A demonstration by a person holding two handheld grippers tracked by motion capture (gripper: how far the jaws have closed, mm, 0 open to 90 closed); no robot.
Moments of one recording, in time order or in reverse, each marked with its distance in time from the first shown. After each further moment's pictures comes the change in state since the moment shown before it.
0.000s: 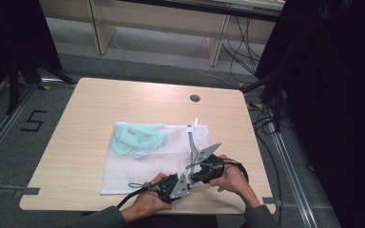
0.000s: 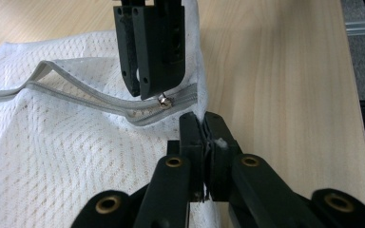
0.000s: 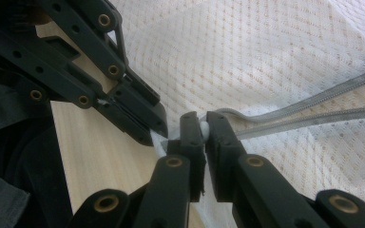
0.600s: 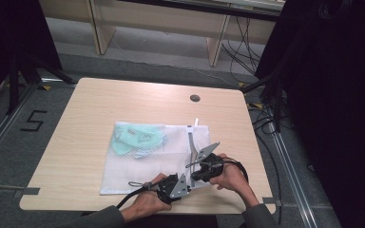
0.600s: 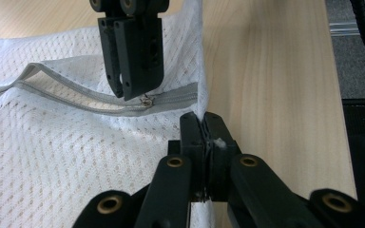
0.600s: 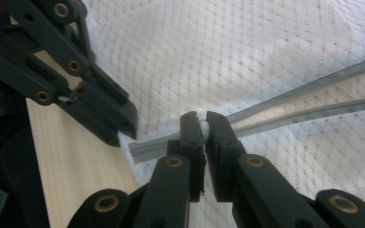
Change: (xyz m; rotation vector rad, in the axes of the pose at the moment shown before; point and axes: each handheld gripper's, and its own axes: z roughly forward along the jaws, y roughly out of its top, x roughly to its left) left arm 0.002 0.001 -0.002 0.011 -0.029 0.004; right arm -0.010 -0.001 0.006 0.020 -0.017 -0.010
